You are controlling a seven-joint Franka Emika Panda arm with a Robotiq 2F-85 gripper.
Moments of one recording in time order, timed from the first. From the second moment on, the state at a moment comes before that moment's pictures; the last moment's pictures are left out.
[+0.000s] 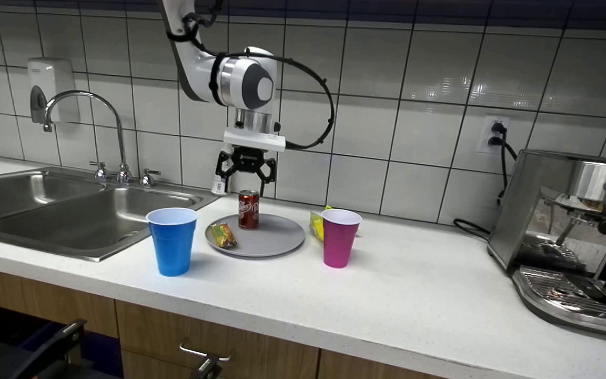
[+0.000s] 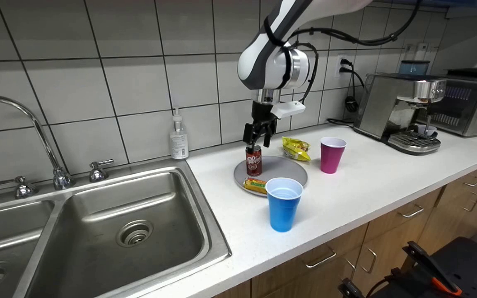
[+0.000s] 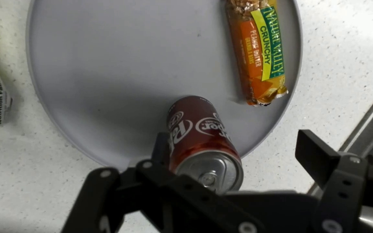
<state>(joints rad) -0.10 0.51 0.12 -1.89 0.06 2.42 -0.51</state>
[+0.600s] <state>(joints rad) -0.10 0.58 0.12 -1.81 0.03 2.42 -0.51</state>
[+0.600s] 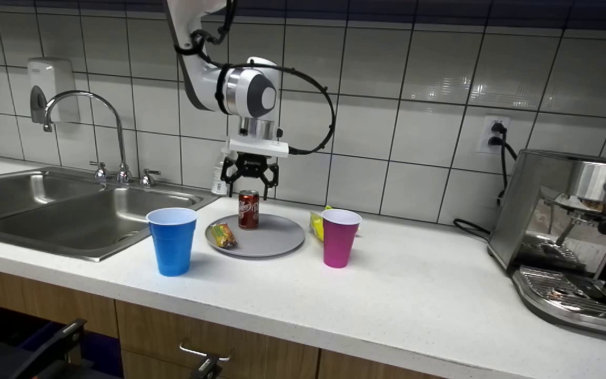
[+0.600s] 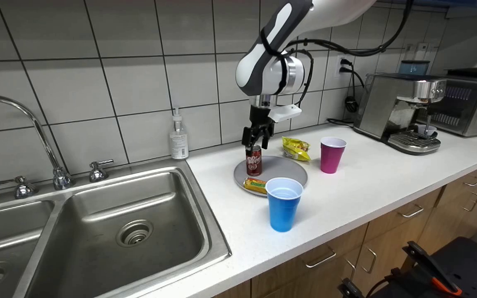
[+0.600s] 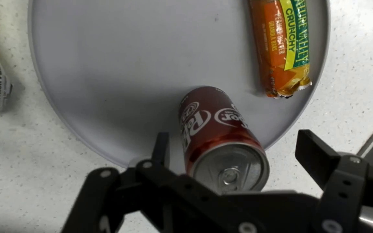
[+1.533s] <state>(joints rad) -0.10 0.62 0.12 -1.77 -0.01 2.42 -0.51</state>
